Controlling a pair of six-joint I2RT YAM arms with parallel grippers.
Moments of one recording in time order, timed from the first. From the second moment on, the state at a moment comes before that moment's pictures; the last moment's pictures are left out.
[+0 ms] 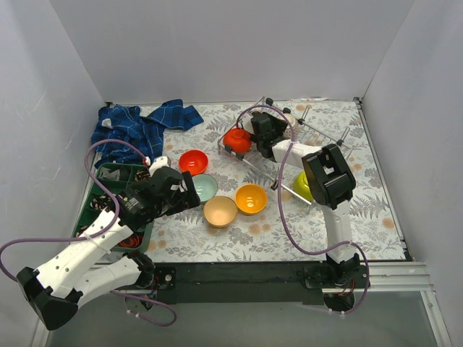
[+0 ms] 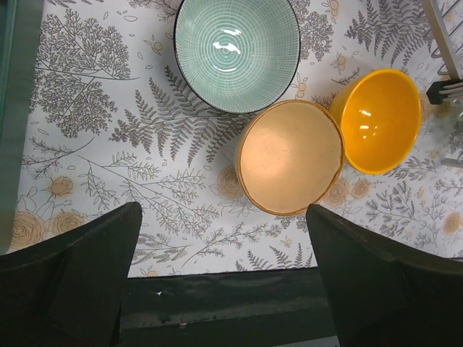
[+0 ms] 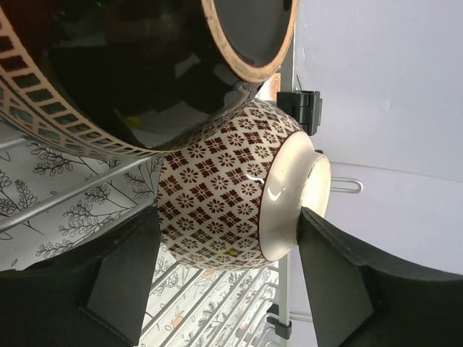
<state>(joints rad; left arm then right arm) -0.73 0.90 0.94 -0.93 -0.30 -0.89 0.53 2.16 1.47 0.10 0.61 -0.87</state>
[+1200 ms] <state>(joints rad) -0.73 0.92 0.88 -0.50 -0.22 -0.76 0.53 1.78 1.42 -0.41 0.30 -0.36</state>
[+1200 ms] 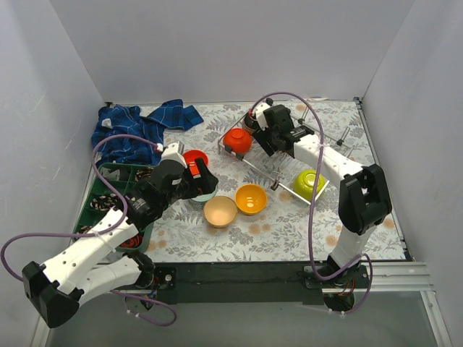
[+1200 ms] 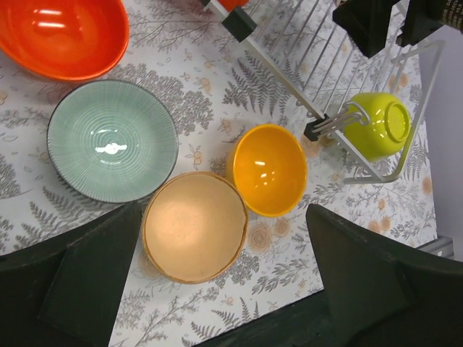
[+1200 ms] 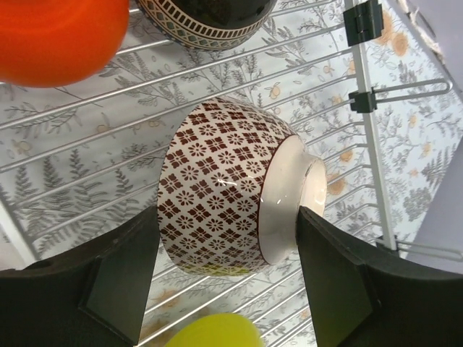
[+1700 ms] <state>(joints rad) -0.71 1.17 0.84 -0.06 -0.04 -0.71 0.48 1.57 1.43 -0.54 0.06 -0.01</state>
